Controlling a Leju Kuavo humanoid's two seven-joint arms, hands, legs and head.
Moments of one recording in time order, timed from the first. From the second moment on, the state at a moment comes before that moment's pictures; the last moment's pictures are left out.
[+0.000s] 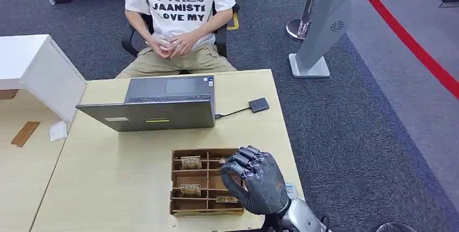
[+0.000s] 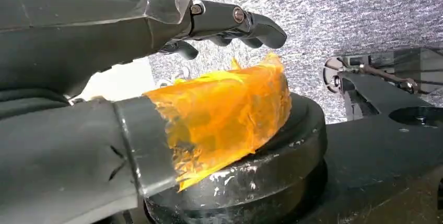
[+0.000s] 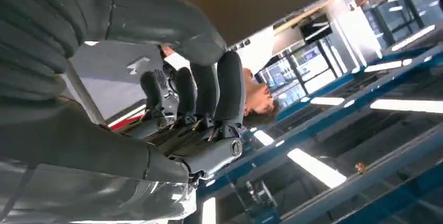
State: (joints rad) left arm -0.10 -0.23 1.12 -0.21 -1.19 -0.14 0.26; right arm -0.09 -0.15 0.81 -1.73 0.98 -0.52 -0.19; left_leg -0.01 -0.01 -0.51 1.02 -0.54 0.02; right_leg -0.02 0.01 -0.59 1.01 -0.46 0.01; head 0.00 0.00
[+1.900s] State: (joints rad) left arm -0.10 -0.23 1.11 -0.21 -1.21 -0.15 0.27; right arm -0.23 -0.08 0.88 -1.41 1.00 -0.45 -0.08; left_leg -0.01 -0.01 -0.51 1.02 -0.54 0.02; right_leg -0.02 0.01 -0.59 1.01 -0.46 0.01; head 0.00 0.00
